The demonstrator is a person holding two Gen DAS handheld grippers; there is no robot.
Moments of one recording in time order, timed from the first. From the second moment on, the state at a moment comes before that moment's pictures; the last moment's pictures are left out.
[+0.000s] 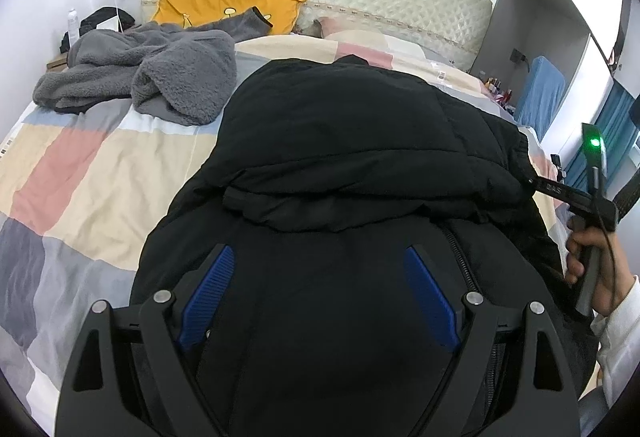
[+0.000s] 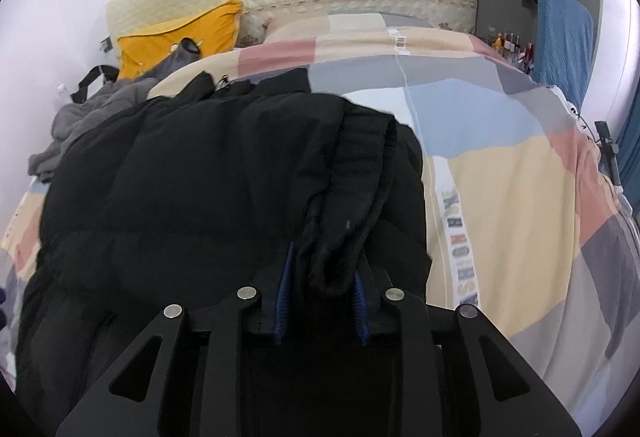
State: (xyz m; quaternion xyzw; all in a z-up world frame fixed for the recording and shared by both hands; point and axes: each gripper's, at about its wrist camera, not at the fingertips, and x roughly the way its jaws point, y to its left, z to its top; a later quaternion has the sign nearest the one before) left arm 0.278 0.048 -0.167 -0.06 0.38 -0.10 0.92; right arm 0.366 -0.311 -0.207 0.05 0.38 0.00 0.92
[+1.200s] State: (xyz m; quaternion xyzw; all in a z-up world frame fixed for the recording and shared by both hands) left arm 0.146 0.176 -0.035 -0.18 0.35 -0.17 0.90; right arm 0.088 -0.331 -0.077 0.18 0.33 0.12 0.92
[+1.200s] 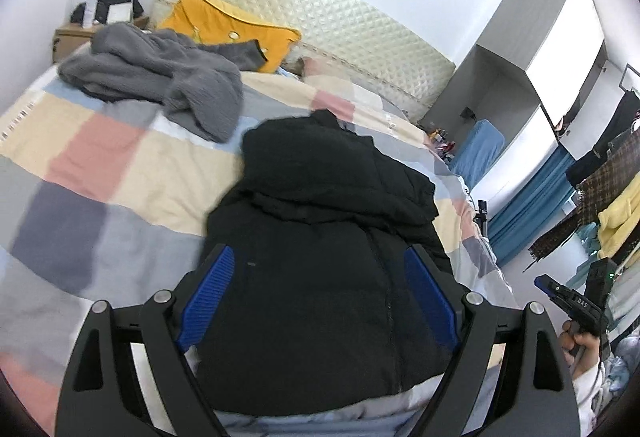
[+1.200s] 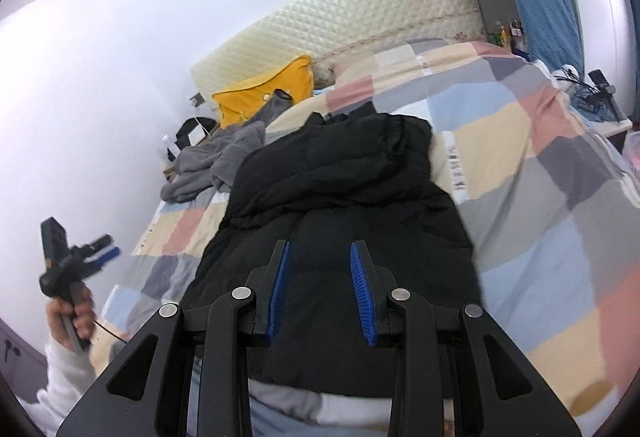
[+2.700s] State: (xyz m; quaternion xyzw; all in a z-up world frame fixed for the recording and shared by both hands) left arm 0.195 0.207 -0.255 -0.33 0.71 -0.03 0.63; right arm 0.145 -0.426 -0.291 0.29 0.58 0.21 0.73
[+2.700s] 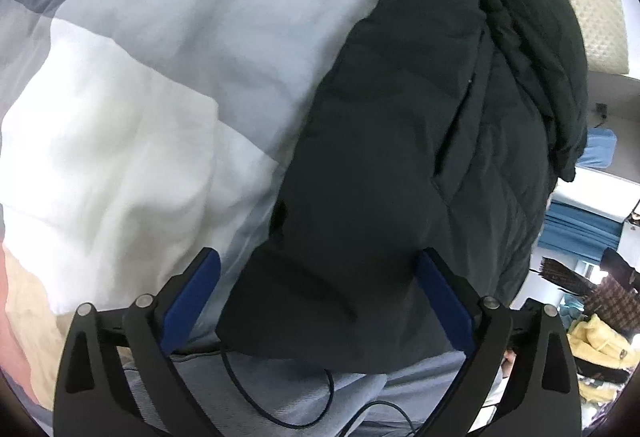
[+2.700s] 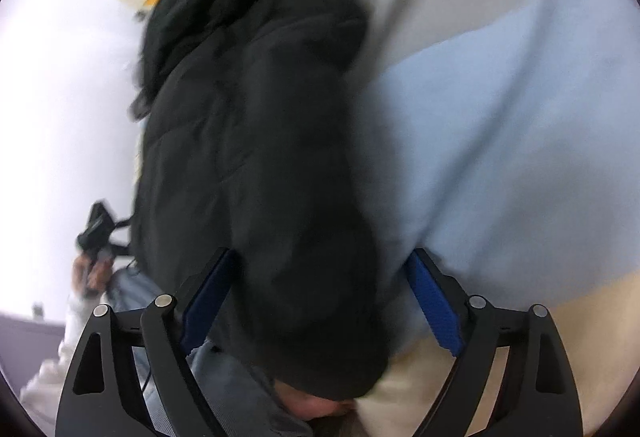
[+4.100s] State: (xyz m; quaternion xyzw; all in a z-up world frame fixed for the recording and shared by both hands) left arm 0.210 0.176 -0.166 -0.35 0.56 -0.25 0.71; right arm 0.153 -0.377 -0.183 0.24 0.51 0.28 0.78
